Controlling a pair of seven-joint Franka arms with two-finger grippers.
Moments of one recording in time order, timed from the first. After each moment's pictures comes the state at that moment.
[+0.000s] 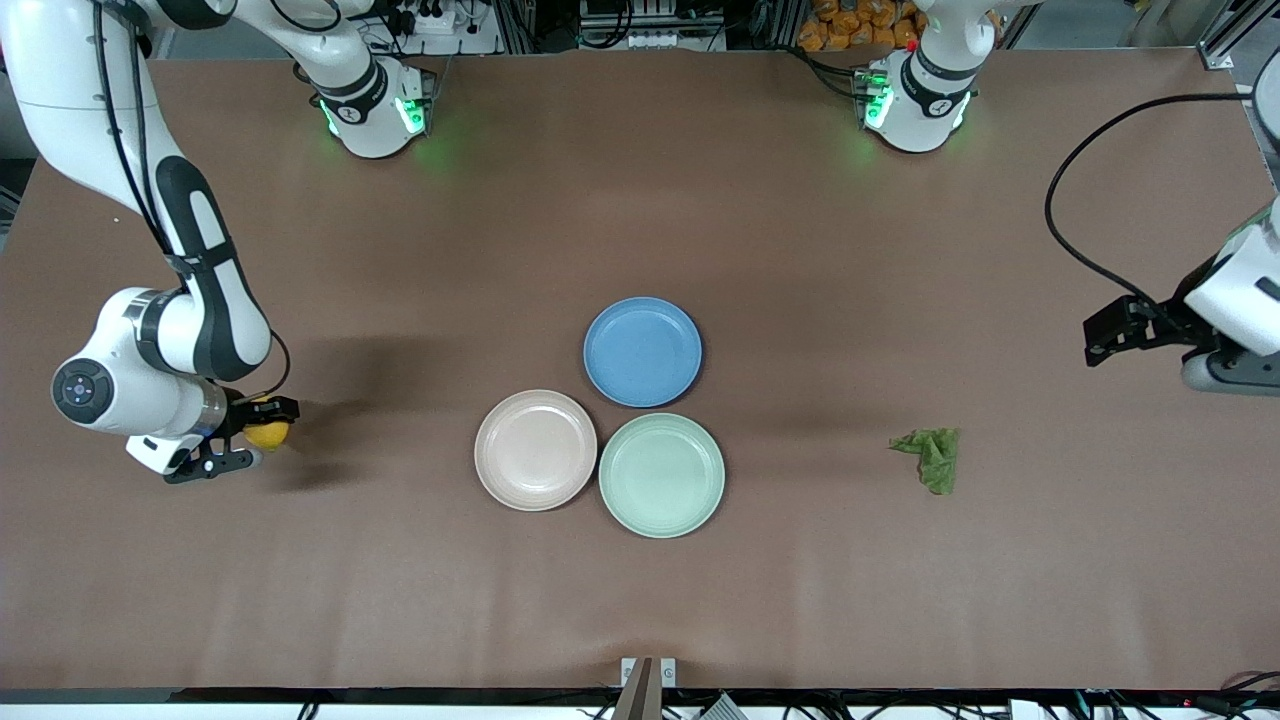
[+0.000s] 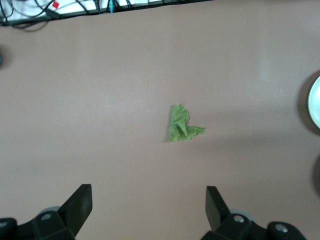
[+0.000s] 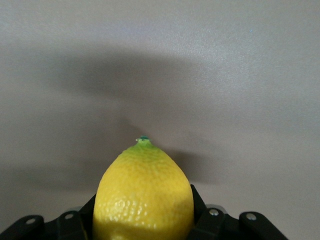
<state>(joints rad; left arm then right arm) 0.12 0.20 -0.22 -1.42 0.10 1.71 0.00 -0.01 0.59 -0.13 -1.81 0.06 2.26 -0.38</state>
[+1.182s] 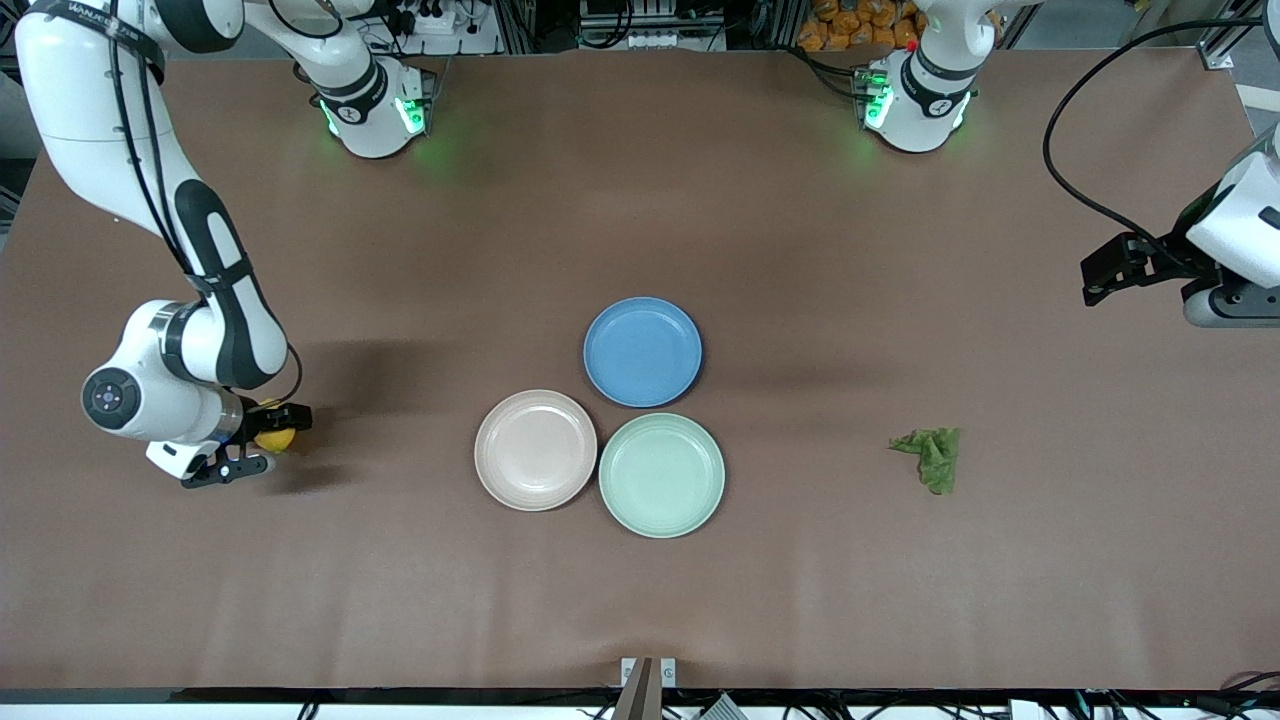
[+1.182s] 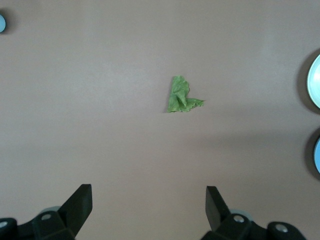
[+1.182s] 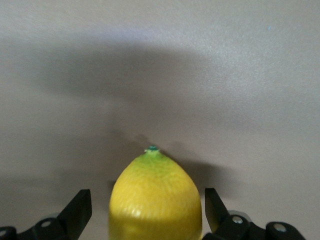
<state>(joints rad) 0.12 0.09 -0.24 -1.47 0.10 1.59 -0.06 -0.02 0.65 -0.12 -1.78 0.06 2.29 -0.38</state>
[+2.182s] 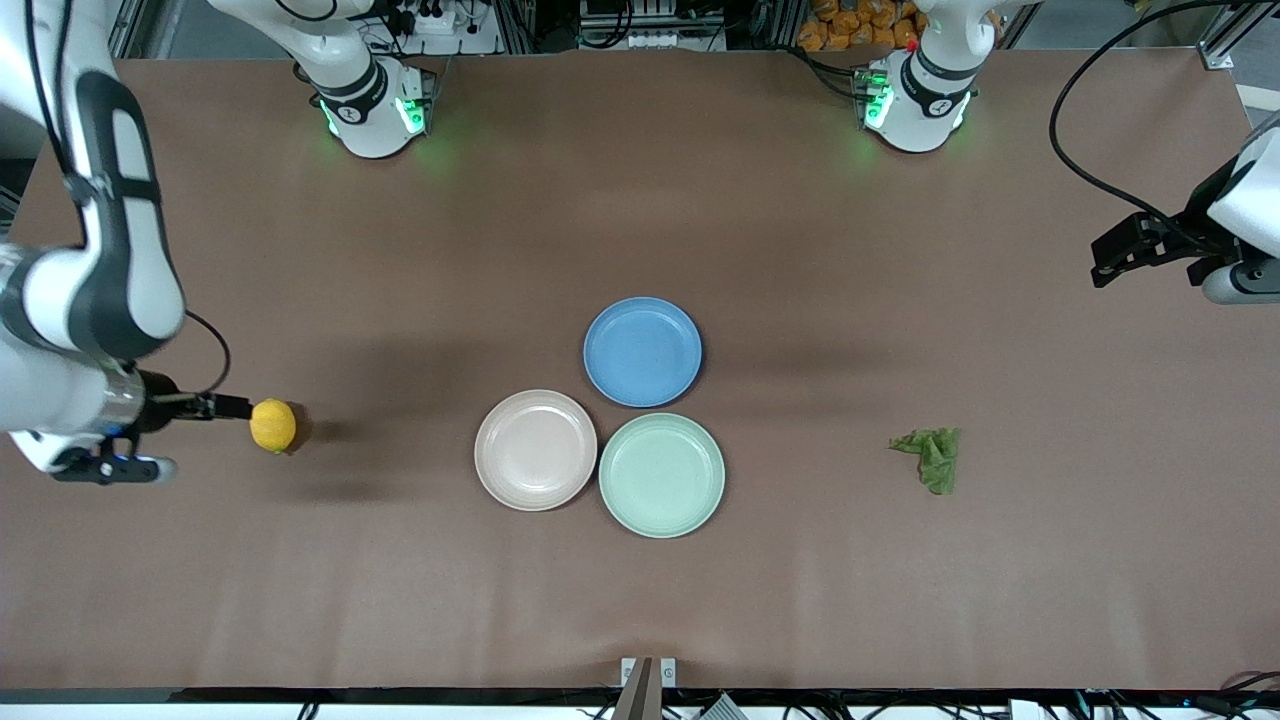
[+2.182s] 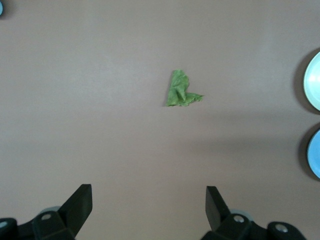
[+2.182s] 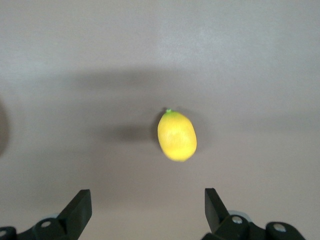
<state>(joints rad) 0.15 0.03 -0.23 -1.55 0.05 1.60 -0.06 -0.01 0.43 -0.10 -1.56 0.06 1.84 -0.09</state>
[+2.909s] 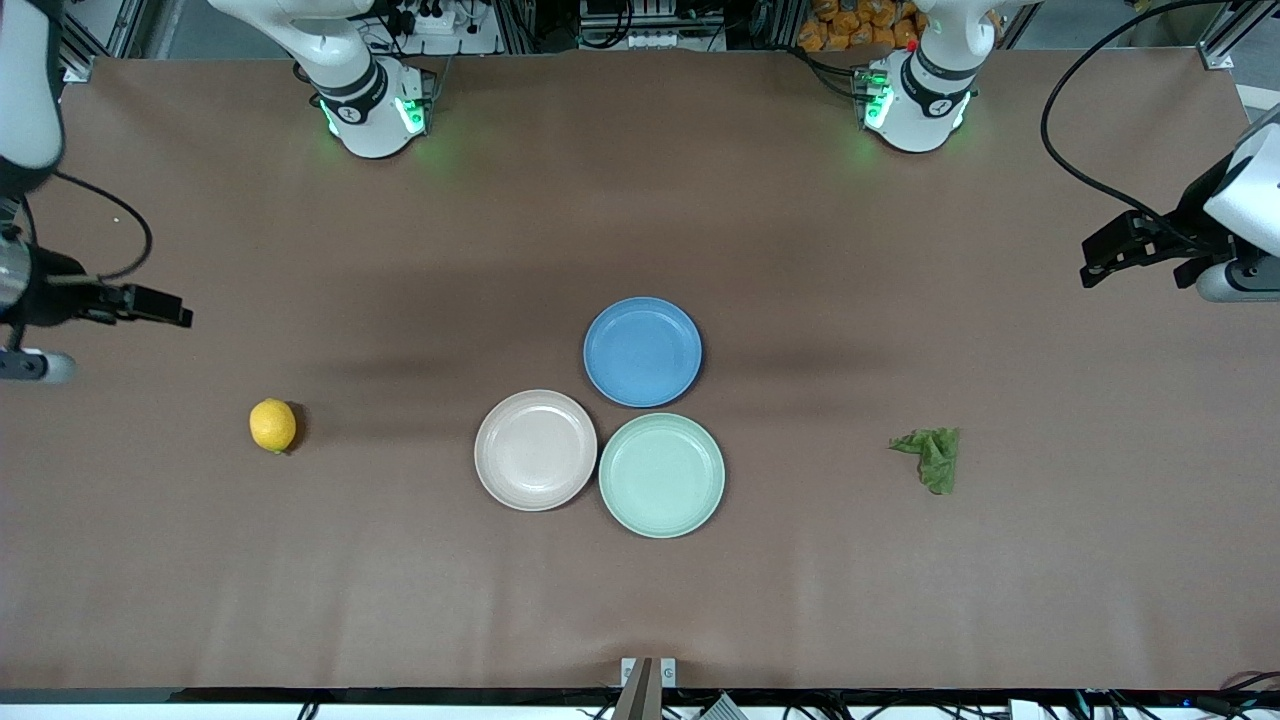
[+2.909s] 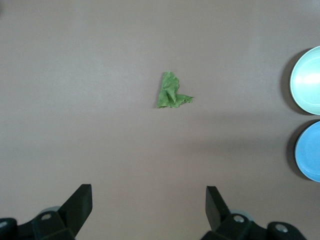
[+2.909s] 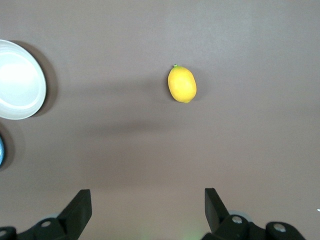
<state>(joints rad) 0.15 0.02 -0.23 -1.55 0.02 1.61 -0.06 -0.01 0.16 -0.08 -1.54 0.05 1.53 -0.03</state>
